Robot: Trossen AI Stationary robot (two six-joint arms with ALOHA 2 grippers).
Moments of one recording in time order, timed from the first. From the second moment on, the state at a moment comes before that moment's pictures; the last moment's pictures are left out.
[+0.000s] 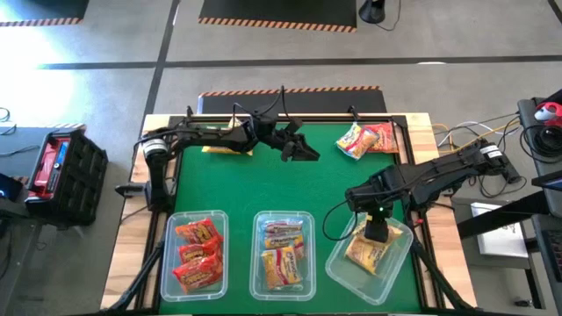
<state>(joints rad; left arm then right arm) 0.38 1.92 1.28 0.60 0.82 -0.78 0.24 1.30 1.08 -1.27 -0.40 0.56</state>
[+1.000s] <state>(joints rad) 0.39 1.93 1.28 0.76 0.87 -0.89 -0.17 1.21 1.16 -1.19 0.22 0.31</state>
